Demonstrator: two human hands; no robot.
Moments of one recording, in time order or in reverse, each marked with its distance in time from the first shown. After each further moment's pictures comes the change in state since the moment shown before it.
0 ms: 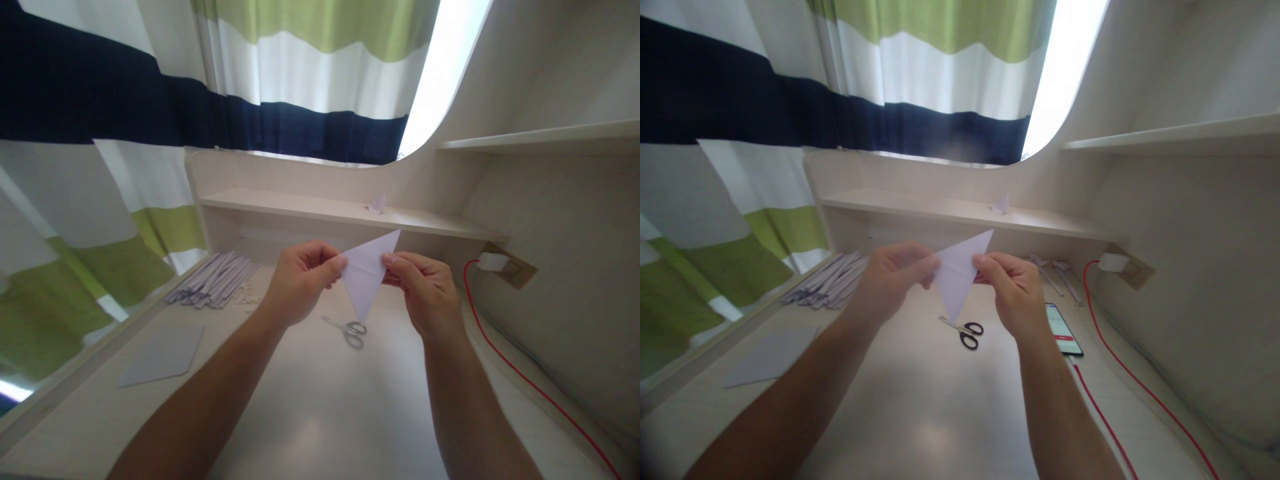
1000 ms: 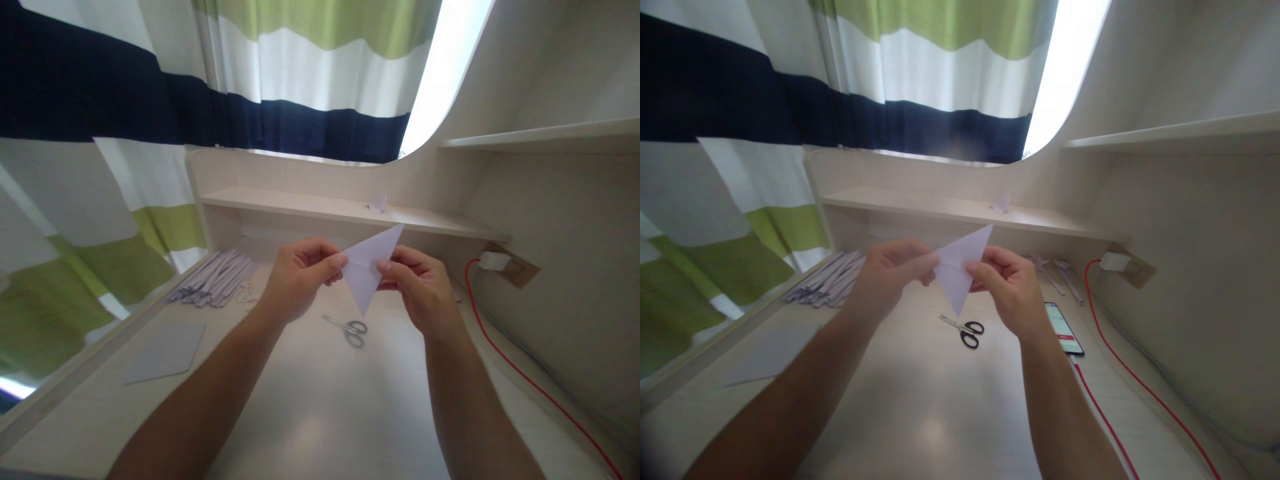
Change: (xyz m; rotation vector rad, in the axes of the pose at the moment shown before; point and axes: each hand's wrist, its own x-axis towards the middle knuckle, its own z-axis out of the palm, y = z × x) left_hand 0.000 0.003 -0.001 -0.034 -0.014 0.009; right_hand 0.001 -0.008 0.004 -0.017 -0.038 0.102
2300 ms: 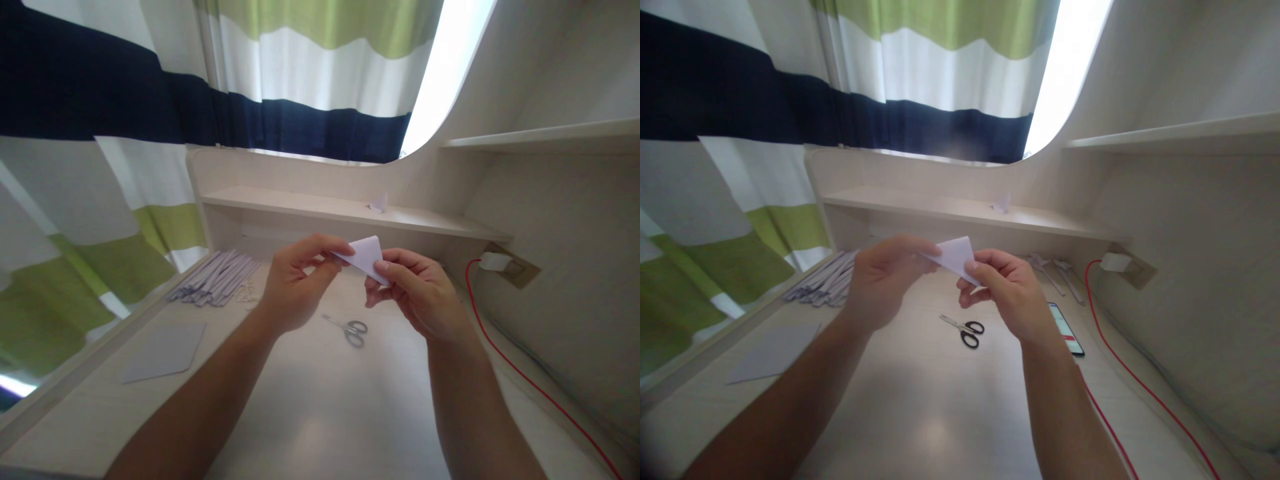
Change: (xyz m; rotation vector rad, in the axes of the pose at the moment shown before) left_hand -0.010 -0.002 0.000 0.114 0.056 0.271; right_hand -0.003 -0.005 -0.006 0.125 -0.197 0.159
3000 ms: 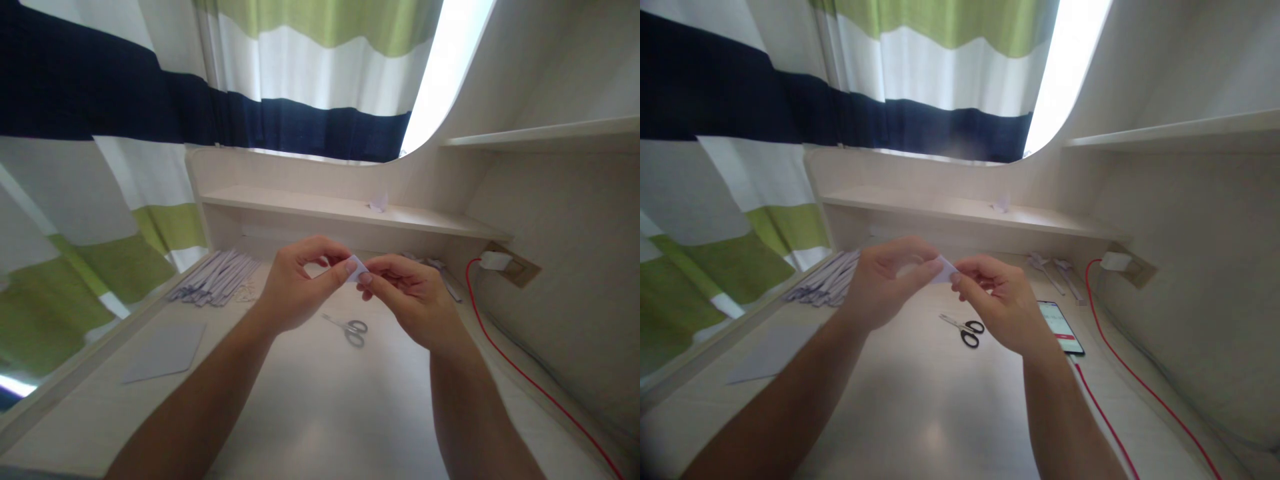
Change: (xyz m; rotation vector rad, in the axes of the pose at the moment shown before) left_hand 0.006 0.005 -0.003 0.167 -0.096 0.053; right_hand -0.010 -0.004 0.010 -0.458 0.007 -0.220
